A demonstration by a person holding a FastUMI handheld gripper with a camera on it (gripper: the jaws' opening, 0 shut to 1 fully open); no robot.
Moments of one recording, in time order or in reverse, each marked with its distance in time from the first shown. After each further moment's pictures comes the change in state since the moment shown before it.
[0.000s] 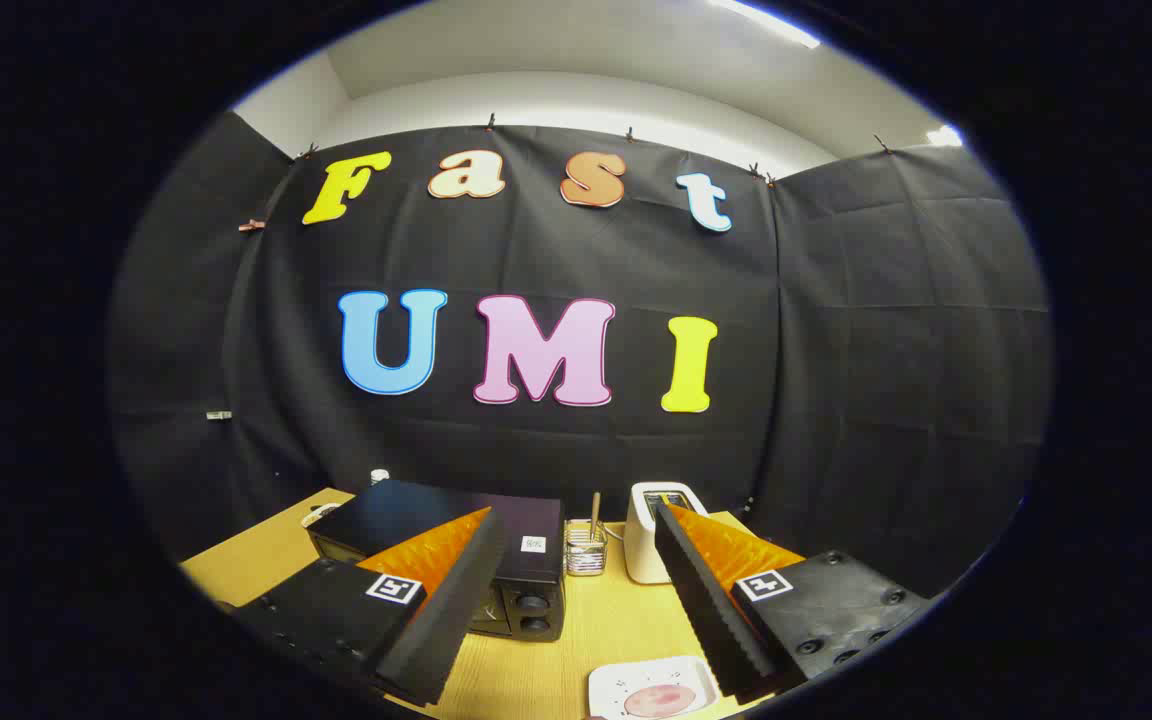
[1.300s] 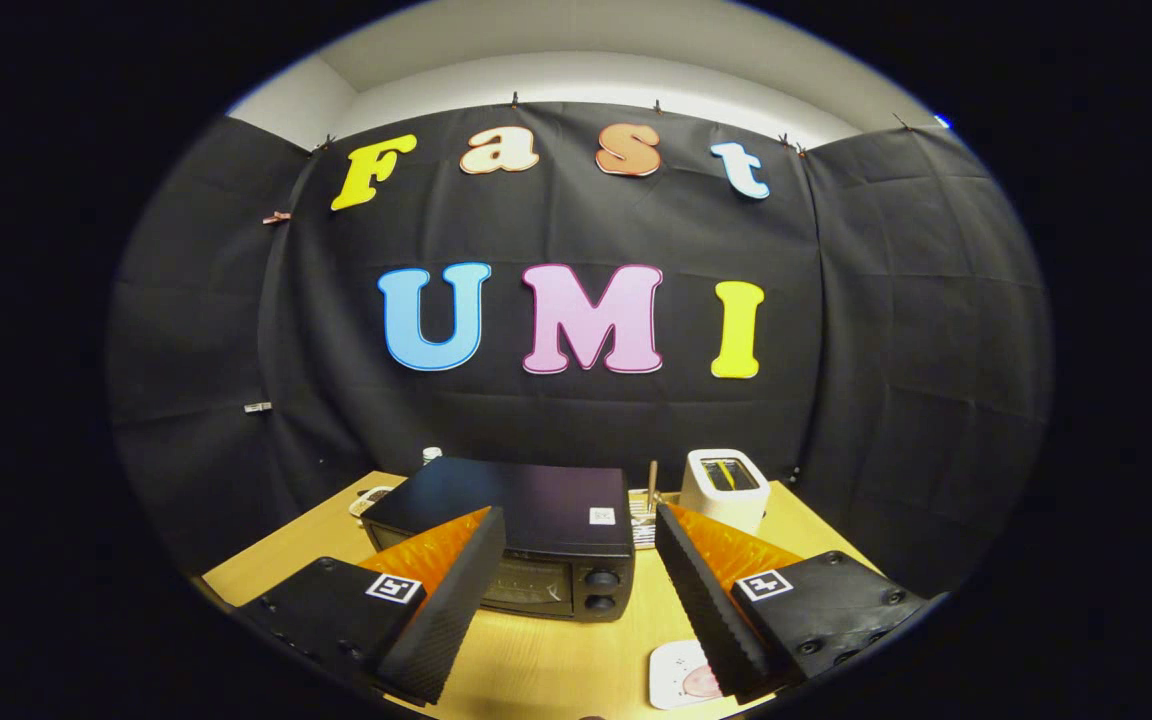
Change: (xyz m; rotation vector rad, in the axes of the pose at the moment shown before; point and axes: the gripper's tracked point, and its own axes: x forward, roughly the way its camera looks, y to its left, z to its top) arm 0.002 0.062 -0.030 0.053 0.100 0.105
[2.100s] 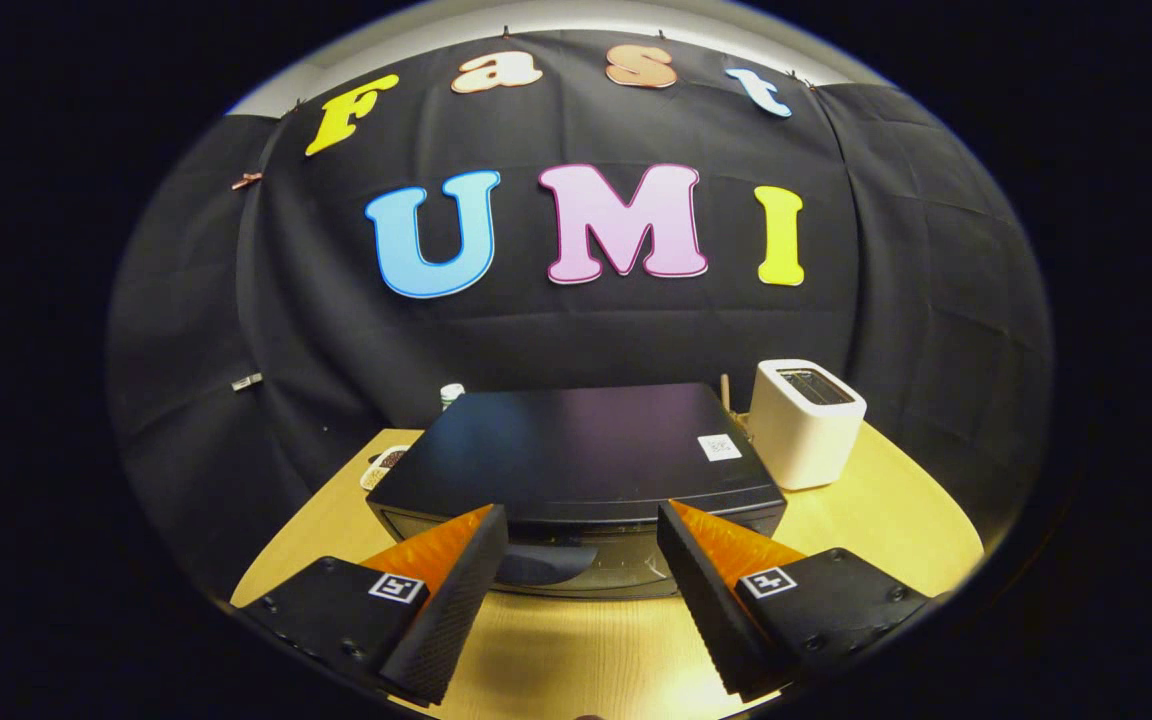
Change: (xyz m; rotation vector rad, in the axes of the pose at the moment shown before) arm 0.097 0.088 -0.098 0.057 0.228 -0.011
